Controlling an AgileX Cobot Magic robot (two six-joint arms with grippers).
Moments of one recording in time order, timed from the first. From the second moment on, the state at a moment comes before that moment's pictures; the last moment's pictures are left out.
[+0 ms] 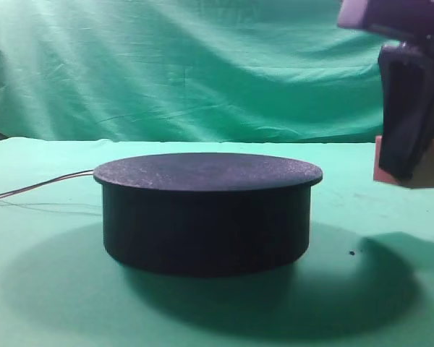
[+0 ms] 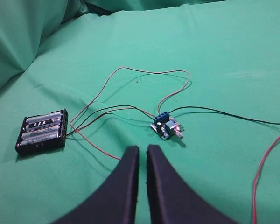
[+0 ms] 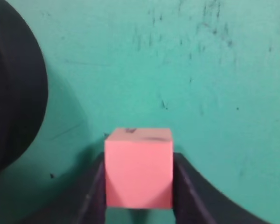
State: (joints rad) left arm 0.03 -0.02 0.03 0.22 0.37 -0.08; right arm 0.56 1.50 -0.78 0.13 0.68 0.08
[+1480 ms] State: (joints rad) left arm 0.03 -0.02 0.03 0.22 0.37 -0.08; right arm 0.51 0.56 -0.56 0.06 0.75 -0.01
